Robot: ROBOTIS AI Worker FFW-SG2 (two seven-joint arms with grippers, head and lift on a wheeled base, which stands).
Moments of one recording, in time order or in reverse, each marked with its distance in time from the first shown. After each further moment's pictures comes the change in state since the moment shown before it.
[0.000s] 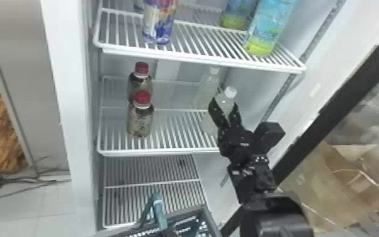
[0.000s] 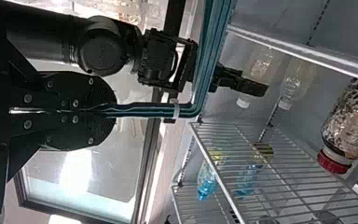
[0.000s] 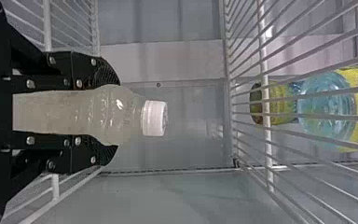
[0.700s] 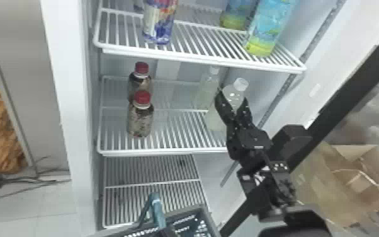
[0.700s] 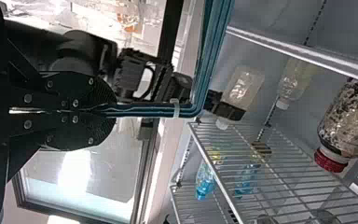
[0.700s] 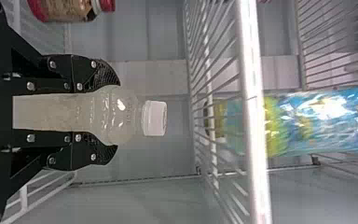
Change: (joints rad) left arm 0.001 0.000 0.004 0.000 0.000 -0.002 0.000; right arm 0.160 -0.011 -0.005 -0.286 -0.046 0.062 -0.002
